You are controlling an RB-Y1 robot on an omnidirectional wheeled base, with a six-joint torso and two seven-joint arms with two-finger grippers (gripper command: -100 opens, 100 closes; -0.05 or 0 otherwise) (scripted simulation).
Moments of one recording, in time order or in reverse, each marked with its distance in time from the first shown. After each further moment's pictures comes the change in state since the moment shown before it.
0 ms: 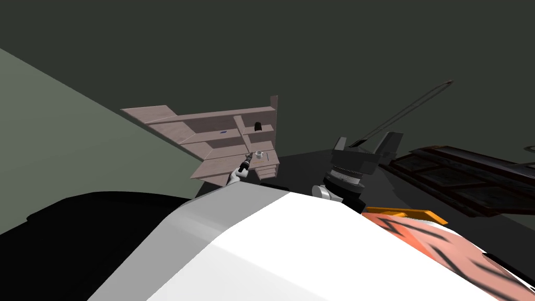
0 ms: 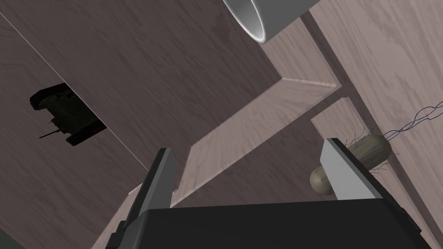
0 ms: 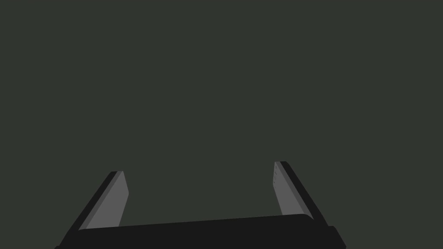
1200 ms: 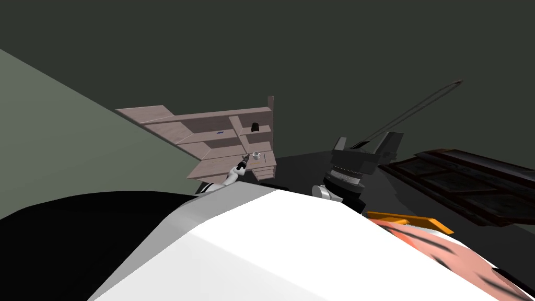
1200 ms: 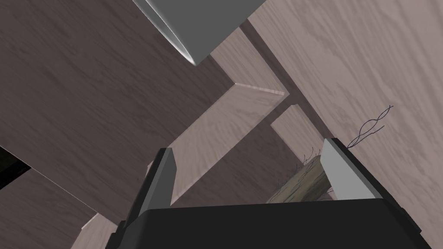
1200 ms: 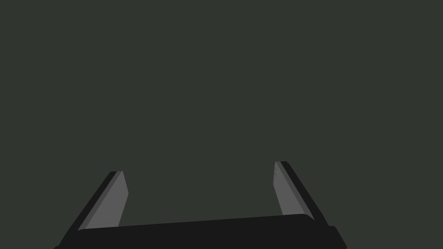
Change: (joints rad) left arm -0.146 0.078 0.020 0.308 0.010 0.019 0.029; right arm 0.000 0.000 0.000 0.000 0.000 0.000 0.000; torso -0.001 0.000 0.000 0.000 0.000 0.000
